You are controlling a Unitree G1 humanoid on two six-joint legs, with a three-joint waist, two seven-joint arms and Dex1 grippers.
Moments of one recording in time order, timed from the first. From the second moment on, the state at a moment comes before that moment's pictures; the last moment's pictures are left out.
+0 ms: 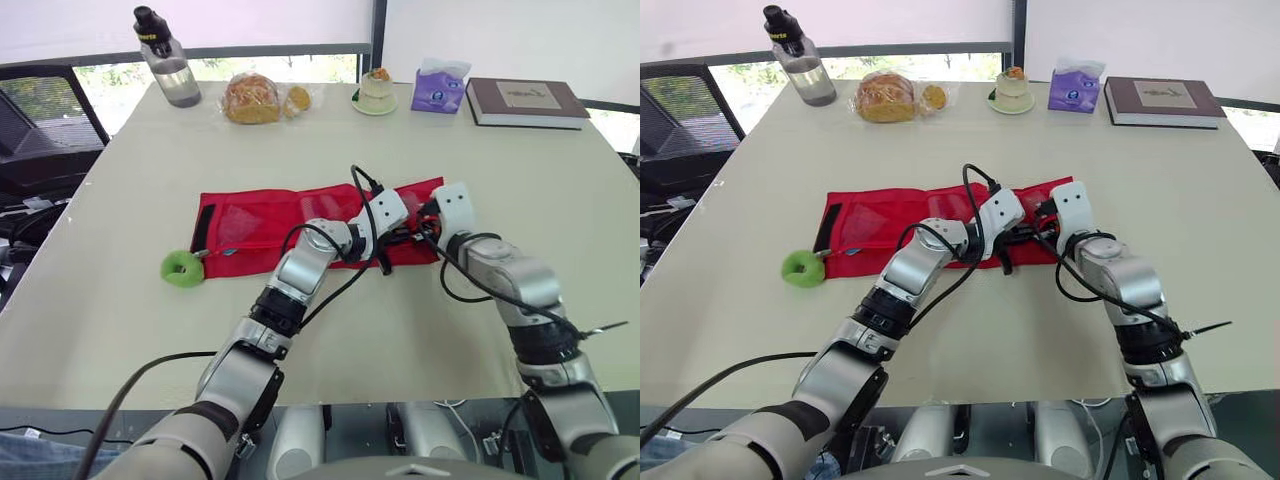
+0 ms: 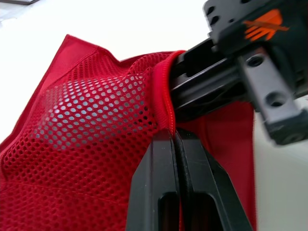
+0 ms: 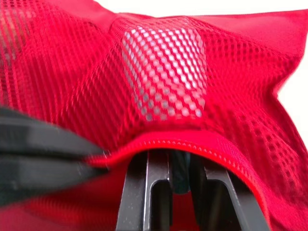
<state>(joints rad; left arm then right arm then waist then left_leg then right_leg) -0.75 0.14 -0.31 0.34 0.04 0.35 -0.78 -0.58 -0.27 0.14 -0.02 0.26 0.87 0.15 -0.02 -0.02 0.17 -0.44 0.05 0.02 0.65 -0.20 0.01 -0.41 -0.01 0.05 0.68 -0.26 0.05</state>
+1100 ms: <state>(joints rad) -0.76 0.14 -0.27 0.37 0.01 0.36 -0.75 -0.27 -0.50 -0.02 -0.41 0.38 0.89 0.53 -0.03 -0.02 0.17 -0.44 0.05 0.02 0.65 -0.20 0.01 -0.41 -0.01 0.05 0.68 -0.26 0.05</state>
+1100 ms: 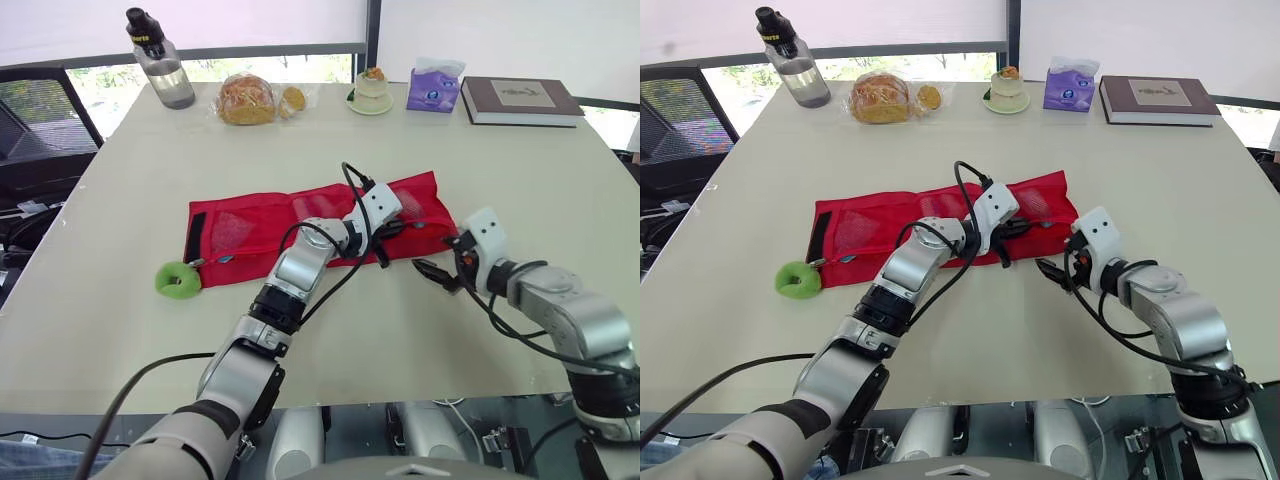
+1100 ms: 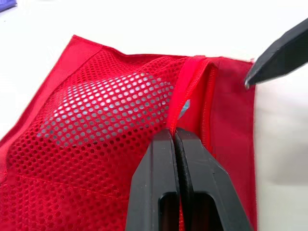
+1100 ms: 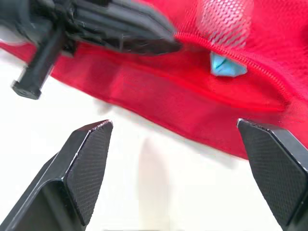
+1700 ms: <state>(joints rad) -0.64 0.45 -0.14 0.04 -0.27 0.54 -1.03 -0.45 -0.37 -0.14 0.06 0.35 0.75 0.42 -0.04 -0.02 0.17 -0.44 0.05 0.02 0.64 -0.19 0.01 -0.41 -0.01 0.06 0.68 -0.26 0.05</state>
